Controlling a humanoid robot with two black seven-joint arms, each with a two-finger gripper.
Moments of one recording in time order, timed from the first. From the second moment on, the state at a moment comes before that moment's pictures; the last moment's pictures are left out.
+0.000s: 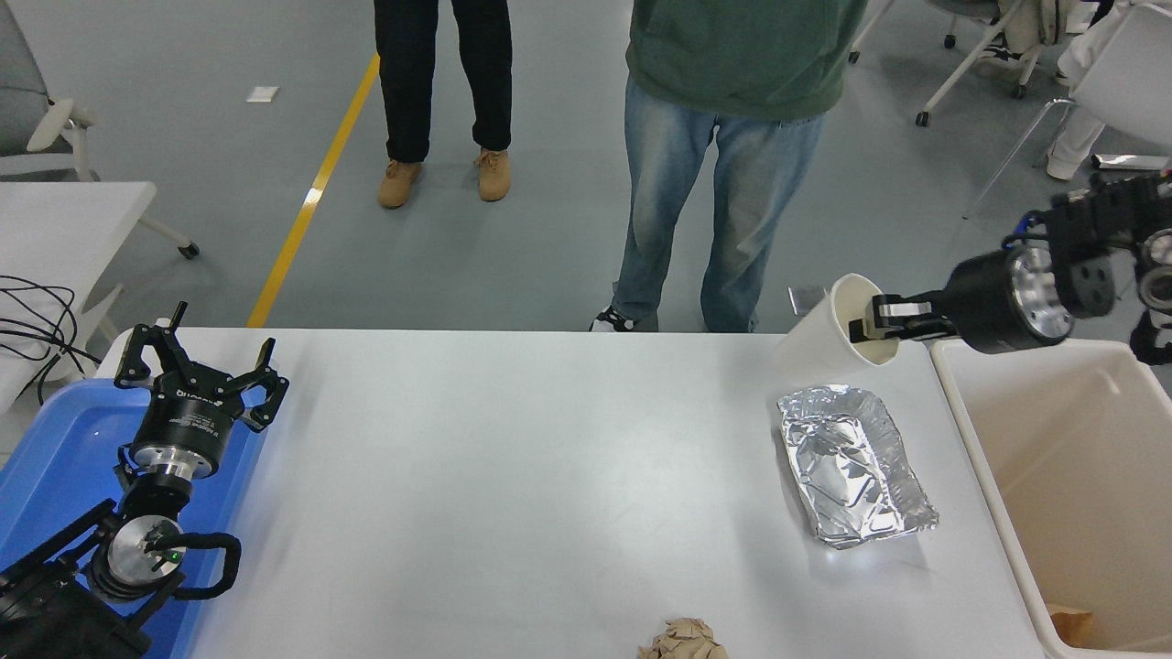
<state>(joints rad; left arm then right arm) -0.36 0.44 -0.96 -0.74 -0.07 -0.48 -0.54 1.44 -0.97 -0.12 1.37 -0.91 0.48 -0.03</state>
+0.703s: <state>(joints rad) -0.36 0.44 -0.96 -0.74 -0.07 -0.48 -0.54 1.08 -1.06 0.22 1.00 -0.88 0.42 0.05</state>
